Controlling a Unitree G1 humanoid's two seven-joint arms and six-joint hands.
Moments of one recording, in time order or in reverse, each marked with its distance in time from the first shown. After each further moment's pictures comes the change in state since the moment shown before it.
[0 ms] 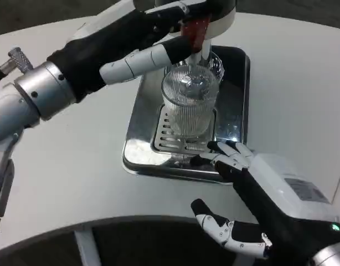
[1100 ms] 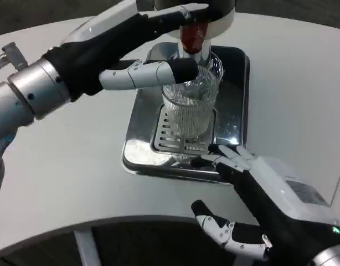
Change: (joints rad) left arm 0.005 0.055 -0.020 -0.010 0.090 -0.105 0.037; right arm 0.012 0.014 0.003 0.000 0.011 0.015 0.000
